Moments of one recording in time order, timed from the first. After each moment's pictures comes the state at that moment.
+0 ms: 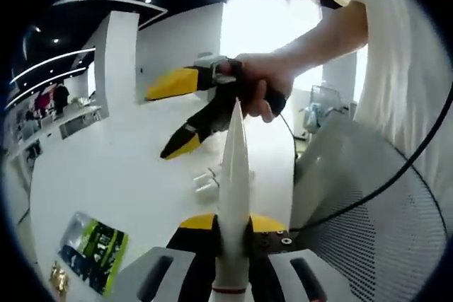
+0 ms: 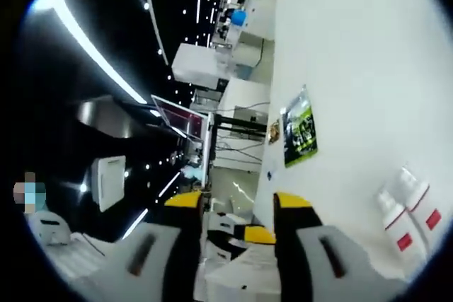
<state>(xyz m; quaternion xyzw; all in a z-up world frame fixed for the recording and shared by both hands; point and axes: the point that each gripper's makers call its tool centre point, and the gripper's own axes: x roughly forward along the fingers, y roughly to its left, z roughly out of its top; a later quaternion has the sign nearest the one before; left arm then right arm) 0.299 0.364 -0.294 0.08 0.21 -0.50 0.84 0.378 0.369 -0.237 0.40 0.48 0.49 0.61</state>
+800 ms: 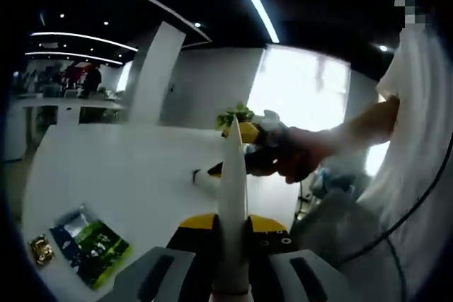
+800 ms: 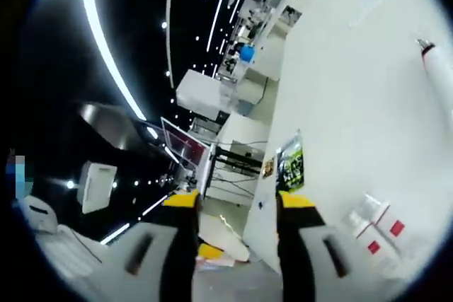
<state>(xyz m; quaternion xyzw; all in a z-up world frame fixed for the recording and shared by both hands) 0.320 0.380 -0.232 -0.10 0.15 -0.45 0.87 0.400 0.324 -0.213 0.41 0.38 0.46 0.69</state>
